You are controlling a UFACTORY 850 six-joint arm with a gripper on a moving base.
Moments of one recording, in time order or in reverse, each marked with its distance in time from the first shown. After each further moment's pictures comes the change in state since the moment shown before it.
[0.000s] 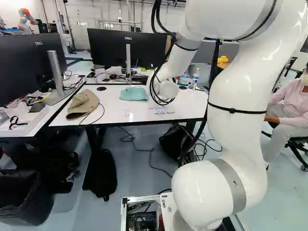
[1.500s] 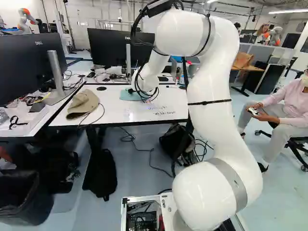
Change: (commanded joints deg) arm 6.7 -15.8 -20.2 0.0 -26.6 0.0
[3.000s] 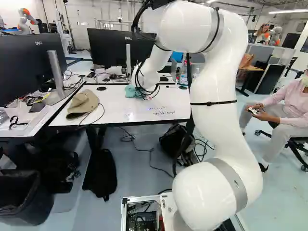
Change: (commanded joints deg) arm 0.0 4.1 1.0 0.0 -0.7 0.0
